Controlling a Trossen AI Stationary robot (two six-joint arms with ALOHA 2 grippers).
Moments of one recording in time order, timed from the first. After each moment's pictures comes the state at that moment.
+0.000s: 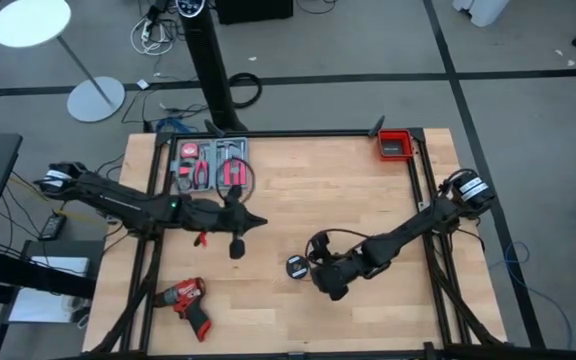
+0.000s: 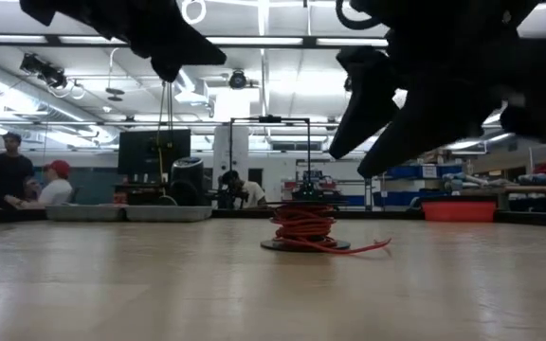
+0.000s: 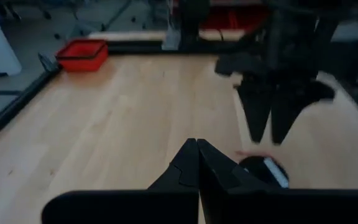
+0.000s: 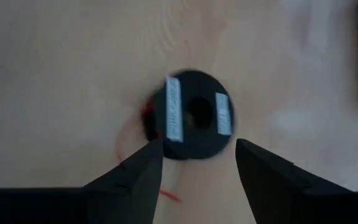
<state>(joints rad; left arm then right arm) -0.22 1.17 0.66 0.13 -0.29 -0.08 0.48 1.75 1.04 -0.20 0.42 -0.13</state>
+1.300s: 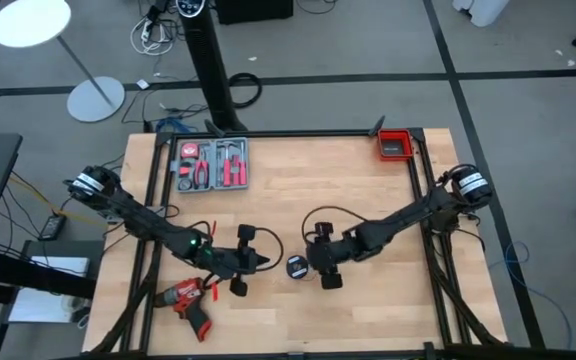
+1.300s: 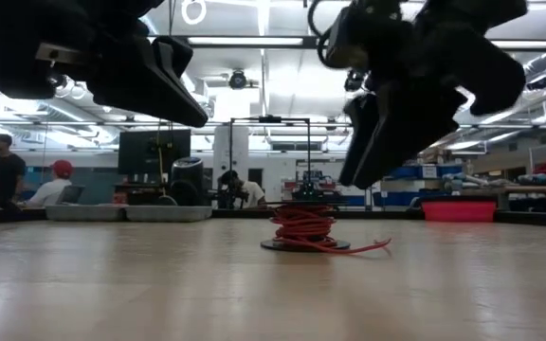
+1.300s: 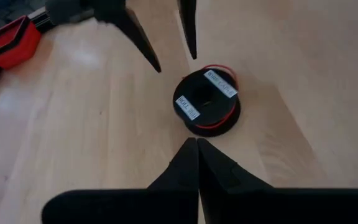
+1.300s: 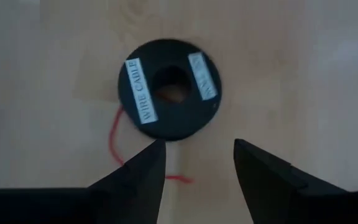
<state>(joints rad) -0.49 1.49 0.72 0.12 -0.49 0.06 0.37 1.74 1.04 -0.29 0.26 0.14</state>
